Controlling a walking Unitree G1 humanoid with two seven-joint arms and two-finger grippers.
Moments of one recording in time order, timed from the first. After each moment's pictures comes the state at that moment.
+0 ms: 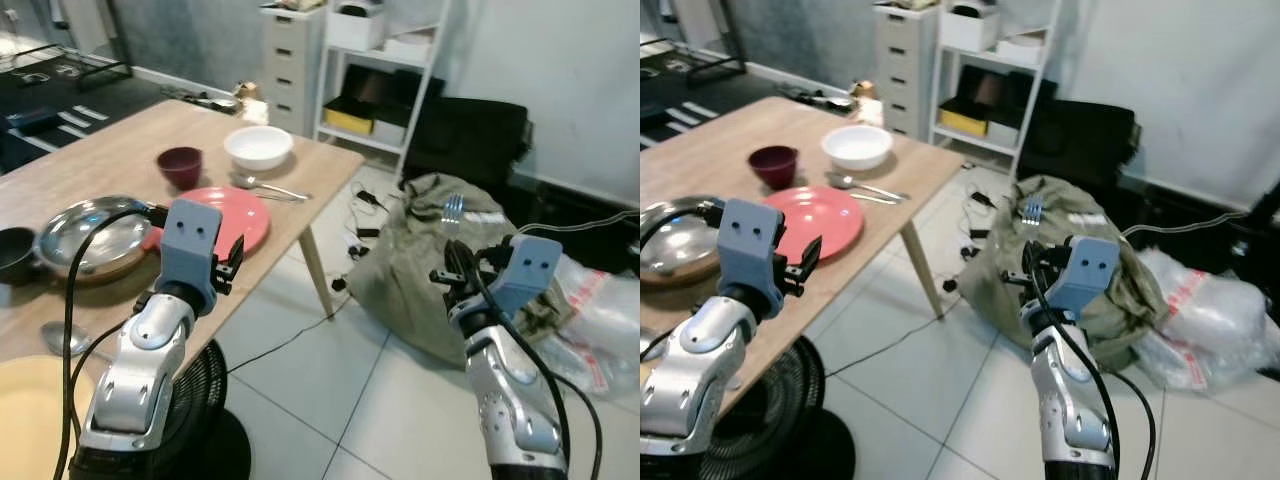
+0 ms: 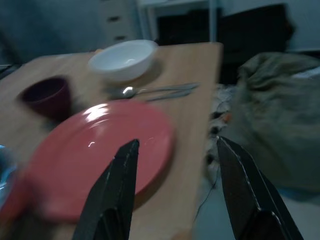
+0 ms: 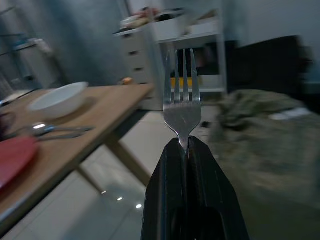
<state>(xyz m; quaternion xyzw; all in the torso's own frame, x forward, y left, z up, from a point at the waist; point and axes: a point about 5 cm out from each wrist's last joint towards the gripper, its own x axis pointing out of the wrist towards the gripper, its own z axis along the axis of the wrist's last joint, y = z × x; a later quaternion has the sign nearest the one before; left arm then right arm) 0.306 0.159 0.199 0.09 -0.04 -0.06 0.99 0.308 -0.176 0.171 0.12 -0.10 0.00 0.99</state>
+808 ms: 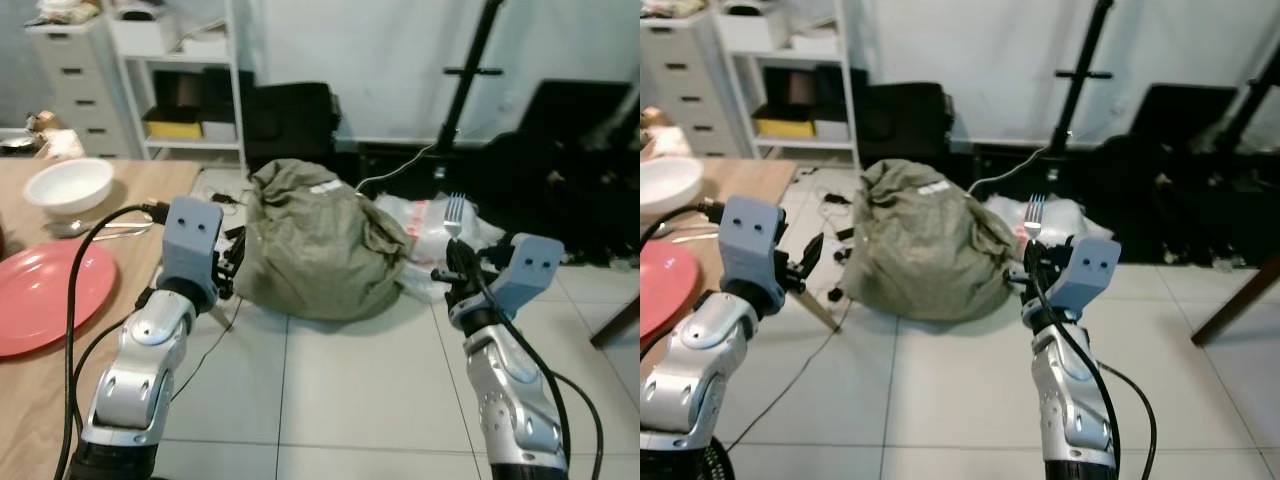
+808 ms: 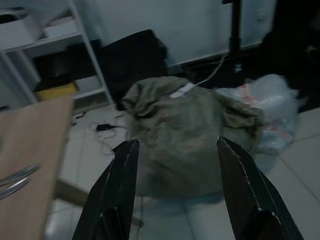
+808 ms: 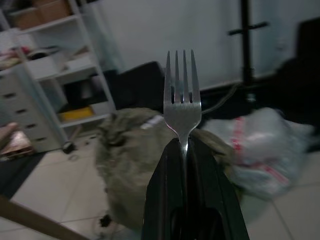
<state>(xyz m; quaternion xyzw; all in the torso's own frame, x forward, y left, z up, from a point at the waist) 0.309 0.159 0.201 0.08 -0.04 -0.06 0.99 0.309 -0.178 0.170 0.12 -0.11 0.00 0.99</state>
